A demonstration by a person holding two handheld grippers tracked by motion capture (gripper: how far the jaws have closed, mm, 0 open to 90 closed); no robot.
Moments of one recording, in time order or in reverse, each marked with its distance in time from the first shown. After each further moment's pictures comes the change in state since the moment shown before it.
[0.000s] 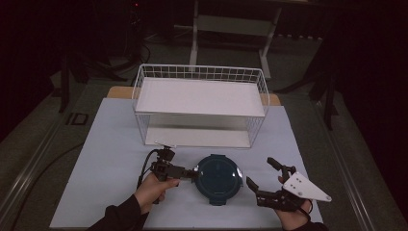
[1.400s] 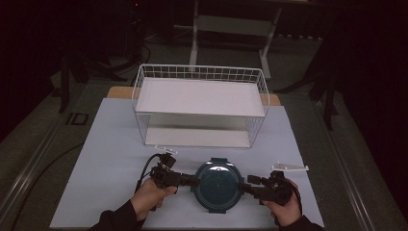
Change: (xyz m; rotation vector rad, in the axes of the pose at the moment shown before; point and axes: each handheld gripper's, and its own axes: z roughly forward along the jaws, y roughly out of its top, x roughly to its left) left arm -0.019 -0.015 -0.008 0.030 -0.088 0.159; right arm -0.028 -0.042 0.039 0.446 0.284 0.563
